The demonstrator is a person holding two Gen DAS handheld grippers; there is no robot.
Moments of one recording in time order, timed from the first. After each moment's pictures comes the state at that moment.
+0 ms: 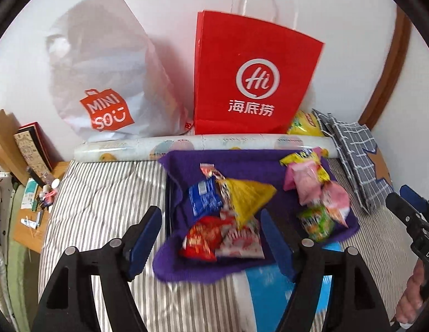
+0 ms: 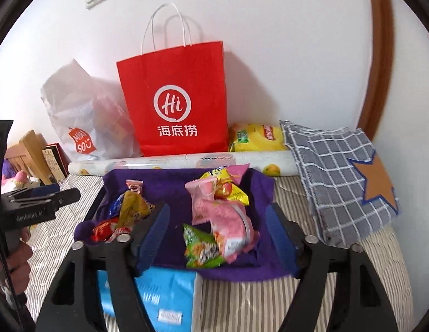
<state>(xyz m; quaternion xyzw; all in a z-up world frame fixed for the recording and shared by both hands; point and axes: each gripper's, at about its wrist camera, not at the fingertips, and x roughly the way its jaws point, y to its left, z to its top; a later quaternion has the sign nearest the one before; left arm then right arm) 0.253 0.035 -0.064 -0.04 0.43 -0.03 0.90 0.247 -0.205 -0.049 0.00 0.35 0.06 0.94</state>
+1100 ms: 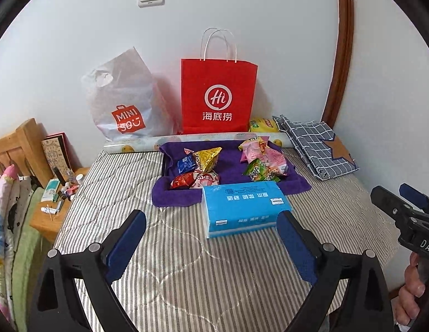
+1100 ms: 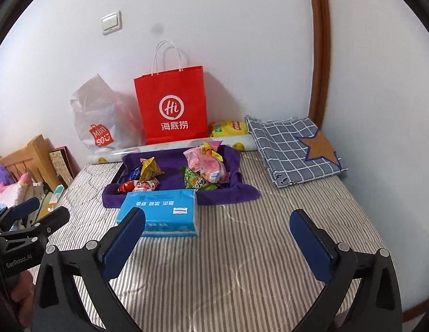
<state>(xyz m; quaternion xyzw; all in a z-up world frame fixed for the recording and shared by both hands) 0.052 -0.011 -0.018 -0.01 0.34 -0.03 0.94 0.050 -0.232 -0.012 0.02 0.31 0.00 0.95</state>
